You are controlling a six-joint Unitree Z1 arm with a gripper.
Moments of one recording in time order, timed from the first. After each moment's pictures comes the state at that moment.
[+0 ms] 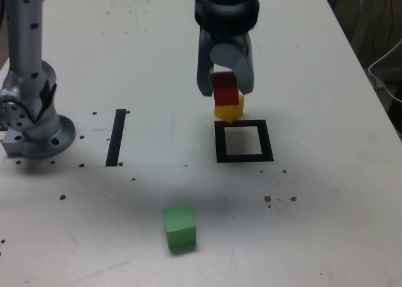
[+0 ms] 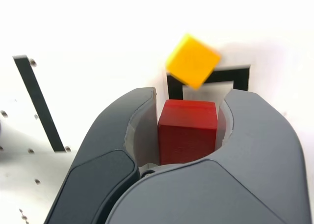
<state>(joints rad) -0.06 1.90 -1.52 1.27 0.16 -0.03</state>
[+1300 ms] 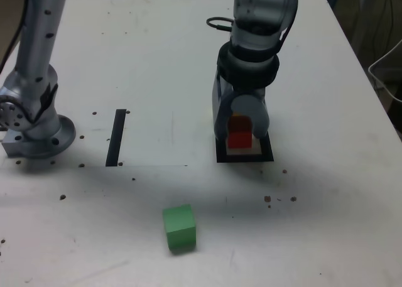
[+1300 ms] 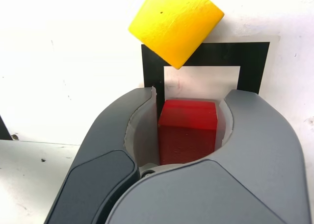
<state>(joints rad) -0.11 2.06 -1.50 1.15 0.10 -0.16</state>
